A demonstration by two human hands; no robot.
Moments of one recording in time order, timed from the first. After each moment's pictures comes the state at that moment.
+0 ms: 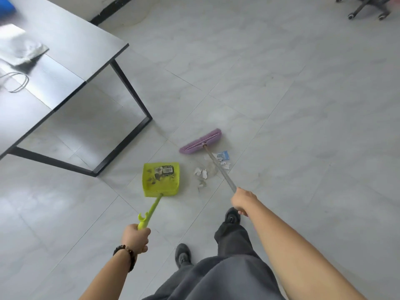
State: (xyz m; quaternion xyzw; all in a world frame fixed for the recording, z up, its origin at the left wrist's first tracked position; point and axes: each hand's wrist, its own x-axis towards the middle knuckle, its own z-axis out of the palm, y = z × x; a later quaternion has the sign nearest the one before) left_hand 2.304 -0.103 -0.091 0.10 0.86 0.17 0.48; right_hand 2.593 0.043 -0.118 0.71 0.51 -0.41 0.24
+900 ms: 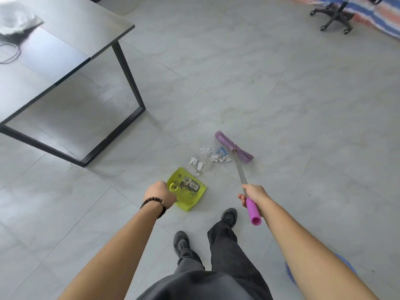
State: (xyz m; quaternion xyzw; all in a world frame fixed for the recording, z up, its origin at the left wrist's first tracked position) left_hand 2.265 -0.097 -0.080 0.44 0.80 -0.06 0.40; right_hand 2.550 -0.069 -0.117 0.78 0.14 -0.59 -0.16
